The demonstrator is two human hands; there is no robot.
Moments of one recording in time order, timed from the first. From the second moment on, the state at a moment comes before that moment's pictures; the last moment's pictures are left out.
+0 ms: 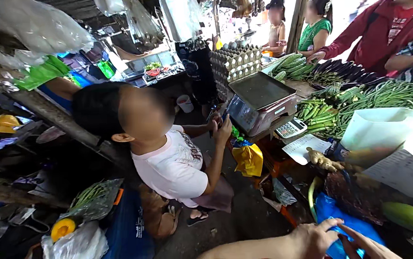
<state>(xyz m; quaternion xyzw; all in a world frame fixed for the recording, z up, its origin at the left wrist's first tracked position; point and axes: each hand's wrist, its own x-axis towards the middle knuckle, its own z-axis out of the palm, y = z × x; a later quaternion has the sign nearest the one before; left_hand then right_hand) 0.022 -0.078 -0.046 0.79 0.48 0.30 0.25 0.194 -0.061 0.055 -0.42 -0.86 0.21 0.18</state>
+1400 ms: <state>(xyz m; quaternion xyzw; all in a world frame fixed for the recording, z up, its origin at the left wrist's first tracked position) 0.059 -0.014 0.024 0.79 0.50 0.13 0.33 0.263 -0.074 -0.001 -0.66 -0.63 0.40 0.04</state>
